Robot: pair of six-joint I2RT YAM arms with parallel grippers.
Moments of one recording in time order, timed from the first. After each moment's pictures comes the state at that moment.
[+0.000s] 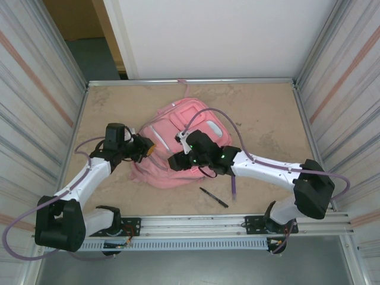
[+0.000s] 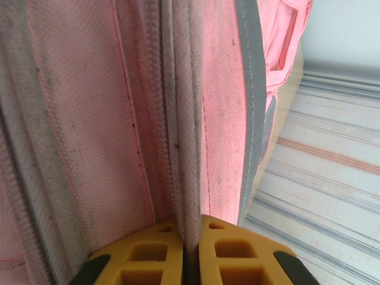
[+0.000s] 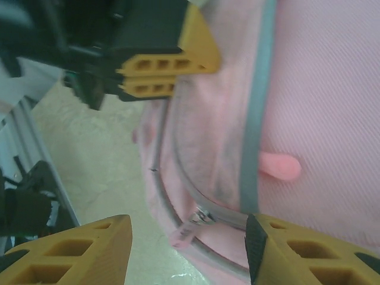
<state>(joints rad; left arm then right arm) -0.19 1.16 0.66 -0.25 0.59 -1.12 1.02 1.47 1.01 -0.21 -0.09 0.52</state>
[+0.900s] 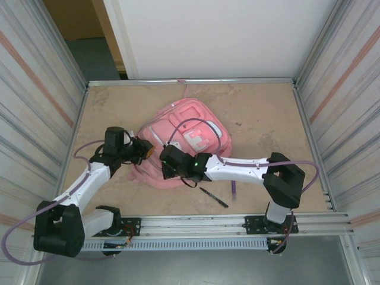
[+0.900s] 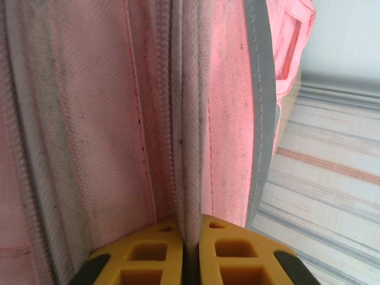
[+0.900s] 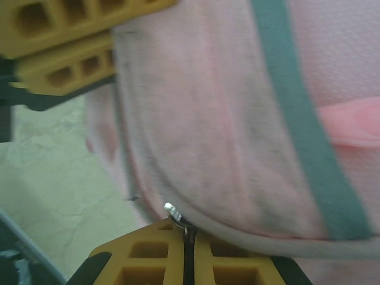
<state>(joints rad) -0.21 1.10 0.58 -0.18 0.52 -1.17 1.18 1.74 1.22 -0.31 0.13 0.78</state>
